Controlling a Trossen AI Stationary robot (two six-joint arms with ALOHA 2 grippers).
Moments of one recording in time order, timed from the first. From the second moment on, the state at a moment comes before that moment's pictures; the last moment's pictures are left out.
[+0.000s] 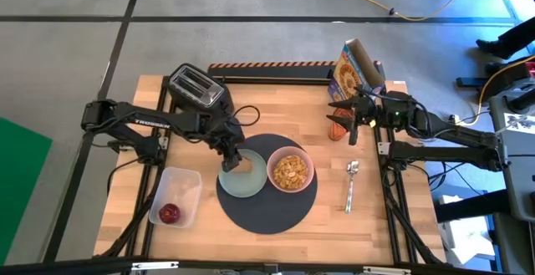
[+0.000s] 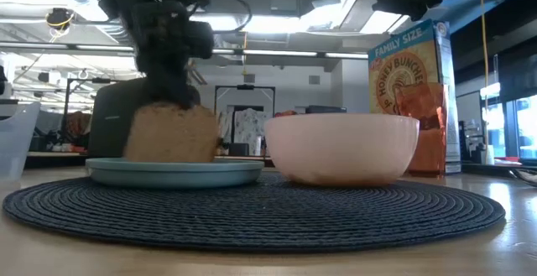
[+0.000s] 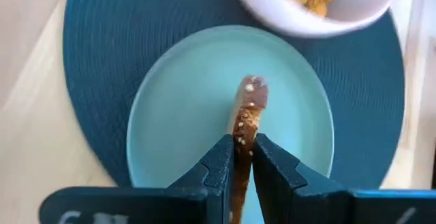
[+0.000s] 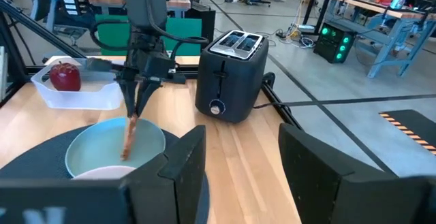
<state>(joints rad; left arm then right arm) 0.10 1.40 0.83 -0.43 0.20 -0.39 -0.27 0.69 0.69 -0.19 -0.06 -0.11</state>
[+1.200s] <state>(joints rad) 0.00 1.50 1.21 -1.02 -0.03 -0.46 -0.27 0.69 0.69 -0.18 -0.07 -0.13</state>
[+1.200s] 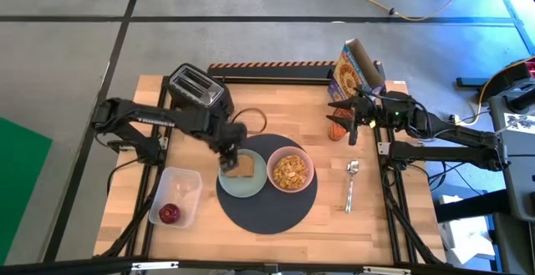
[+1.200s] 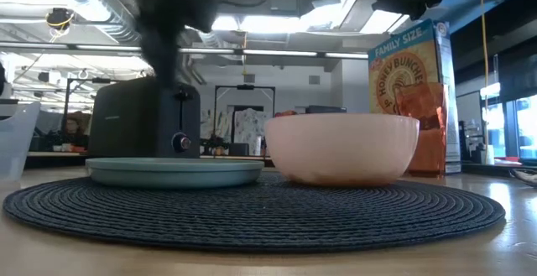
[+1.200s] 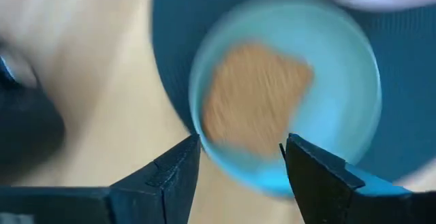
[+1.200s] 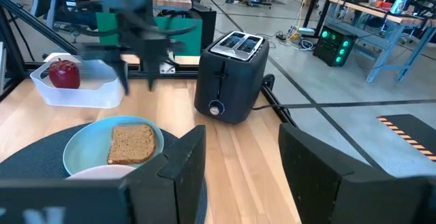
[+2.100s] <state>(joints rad) -0.77 1.50 1.26 -1.33 0.24 -1.74 -0.27 0.69 0.69 -0.02 -0.07 -0.20</state>
